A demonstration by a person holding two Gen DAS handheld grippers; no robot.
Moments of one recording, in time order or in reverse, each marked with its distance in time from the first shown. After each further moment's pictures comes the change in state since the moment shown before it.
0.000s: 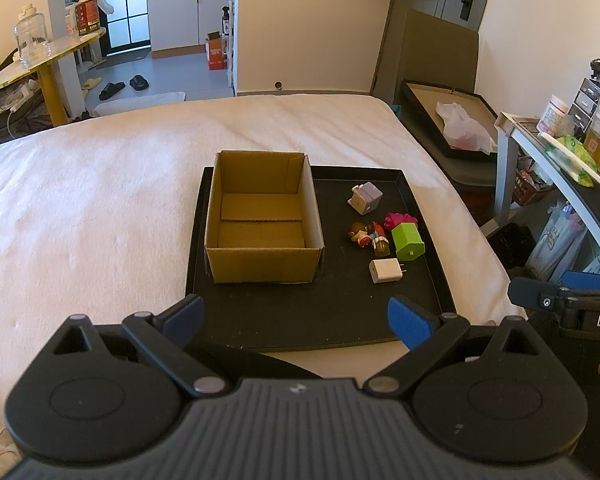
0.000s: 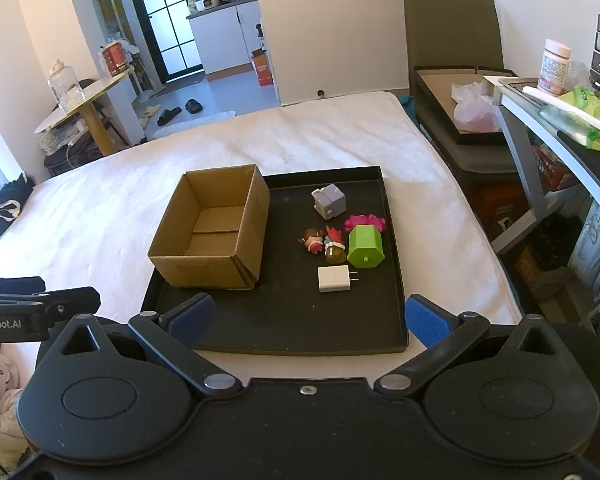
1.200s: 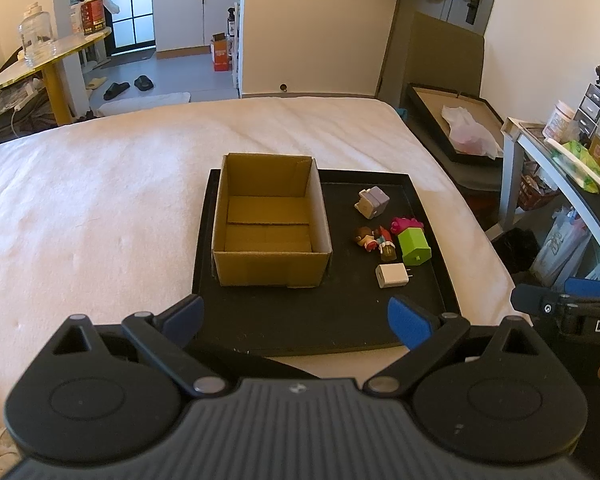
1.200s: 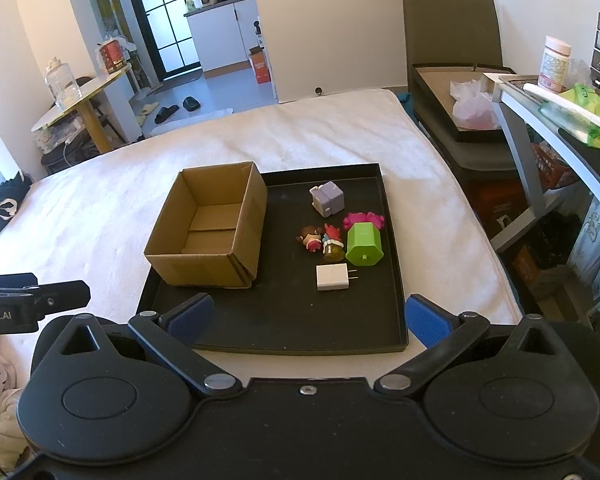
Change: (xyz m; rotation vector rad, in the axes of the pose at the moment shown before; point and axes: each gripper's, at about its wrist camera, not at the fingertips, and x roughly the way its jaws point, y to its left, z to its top) left arm 0.002 0.009 0.004 -0.012 -0.010 0.006; right arm 0.004 -0.001 0.000 0.000 0.003 -0.010
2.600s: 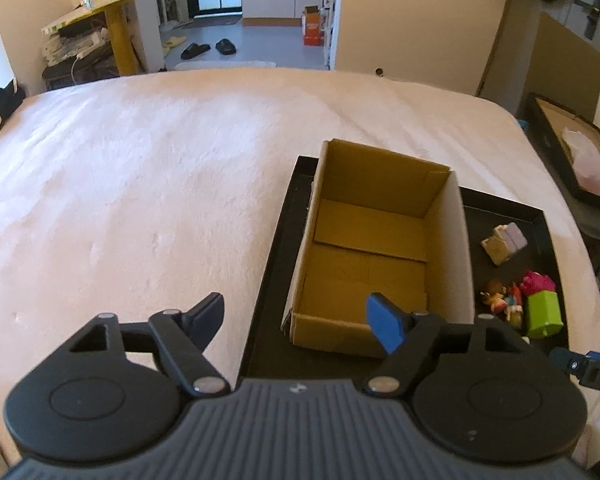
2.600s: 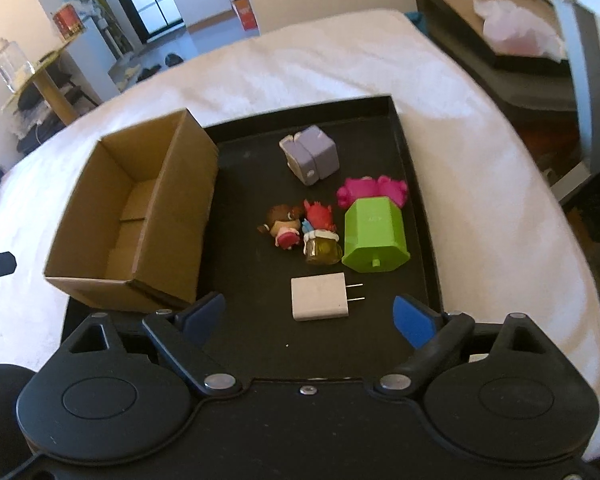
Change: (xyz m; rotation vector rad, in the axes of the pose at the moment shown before) left arm 0.154 0.065 0.039 -0.184 0.057 0.216; right arm 0.197 -0.042 0.021 0.065 0.186 0.037
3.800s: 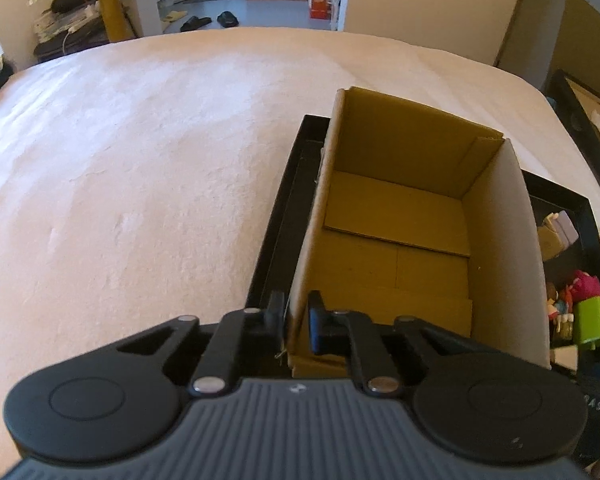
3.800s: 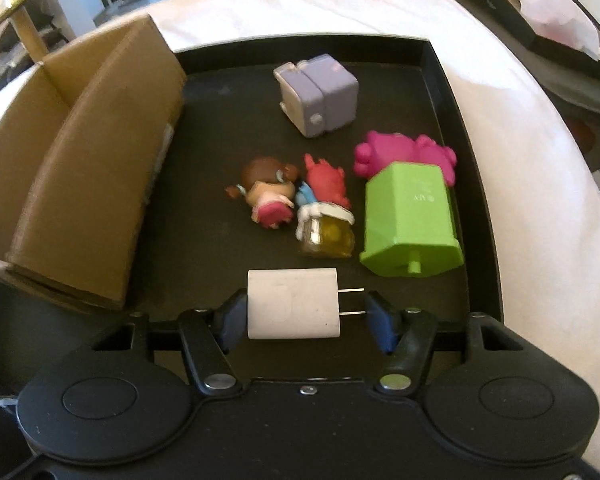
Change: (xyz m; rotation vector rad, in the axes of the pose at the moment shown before) left arm 0.082 -0.003 0.002 -0.008 0.059 0.001; right arm 0.089 0.016 0.004 -0.107 0.078 -0.096
